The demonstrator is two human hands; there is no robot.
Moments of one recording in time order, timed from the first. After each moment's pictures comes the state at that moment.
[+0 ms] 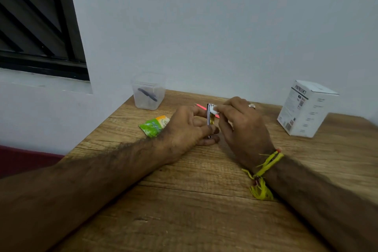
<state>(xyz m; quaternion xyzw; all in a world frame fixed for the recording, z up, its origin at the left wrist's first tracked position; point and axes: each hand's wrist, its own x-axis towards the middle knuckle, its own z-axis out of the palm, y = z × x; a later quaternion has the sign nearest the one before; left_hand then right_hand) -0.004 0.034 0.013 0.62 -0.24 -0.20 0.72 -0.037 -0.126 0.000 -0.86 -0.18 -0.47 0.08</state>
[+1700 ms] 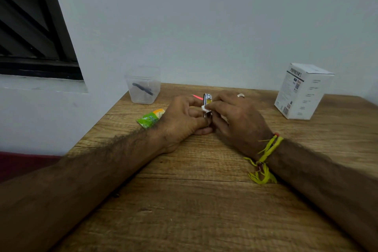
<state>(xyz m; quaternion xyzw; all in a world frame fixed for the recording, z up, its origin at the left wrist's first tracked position) 0.006 0.033 0.006 0.63 -0.26 -0.21 0.70 -0.039 -0.131 -0.003 -0.88 -0.22 -0.42 0.08</state>
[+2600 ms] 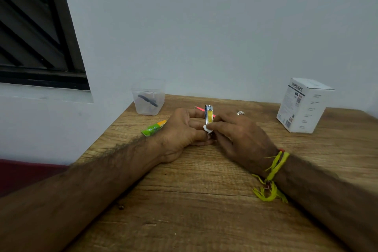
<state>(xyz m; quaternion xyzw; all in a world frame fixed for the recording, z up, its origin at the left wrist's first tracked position) 0.013 0.039 0.005 0.63 -0.25 -0.24 0.70 -0.052 -0.132 -0.007 -0.89 -0.25 -0.37 0.06</state>
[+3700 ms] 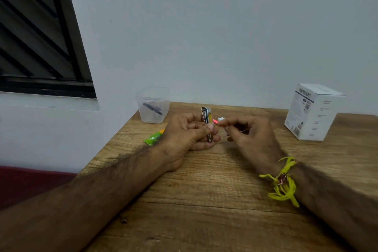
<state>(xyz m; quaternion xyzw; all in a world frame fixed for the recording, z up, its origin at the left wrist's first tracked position) 0.011 0.039 0.013 0.61 -0.20 -0.19 0.75 -0.050 -0.126 0.000 -0.82 -0.01 -0.34 0.47</state>
